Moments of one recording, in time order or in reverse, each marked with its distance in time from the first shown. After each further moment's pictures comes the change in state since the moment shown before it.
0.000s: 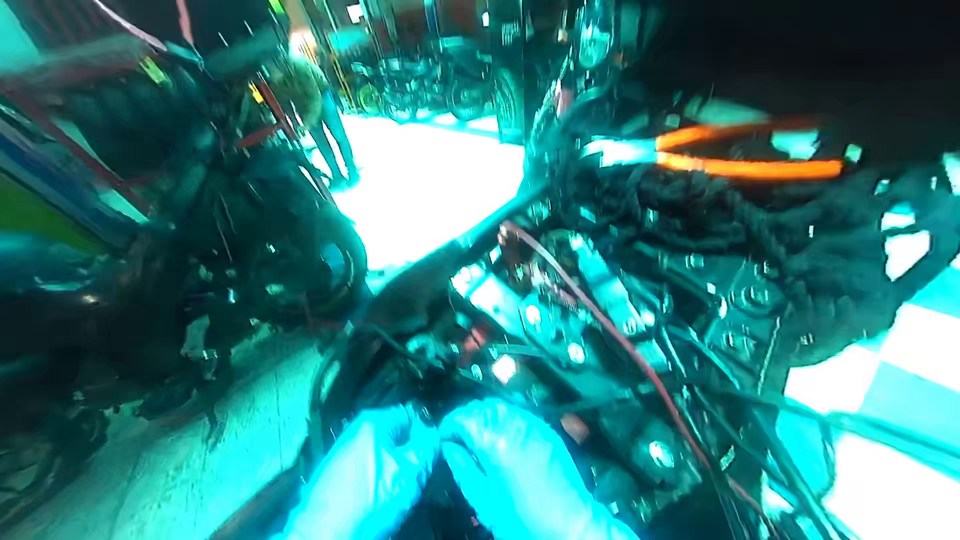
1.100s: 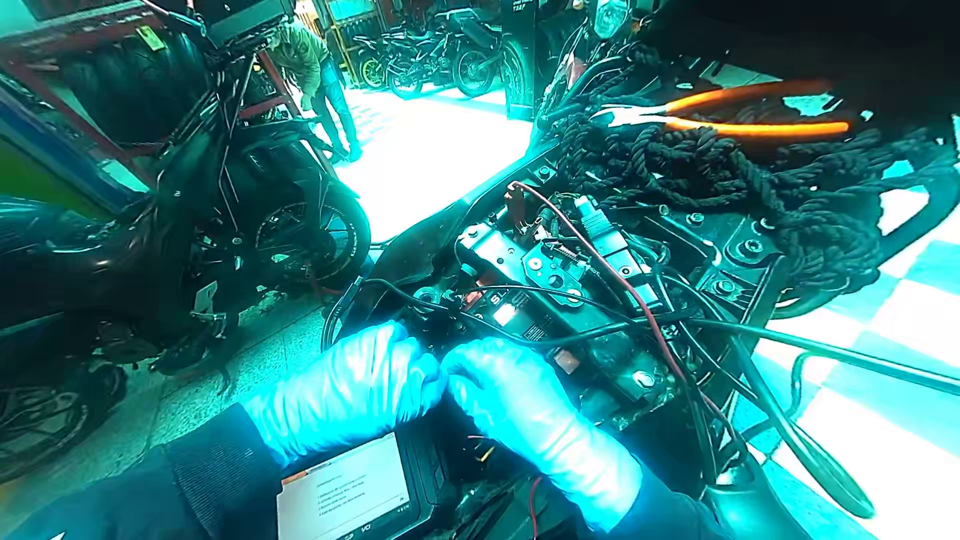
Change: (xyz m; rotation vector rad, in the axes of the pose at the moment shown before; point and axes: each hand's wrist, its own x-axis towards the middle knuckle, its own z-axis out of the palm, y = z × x) left_hand 0.027 -0.012 -0.035 1.148 0.241 1.356; right_hand 0.009 -0.005 -0.013 0.080 -0.204 0.135
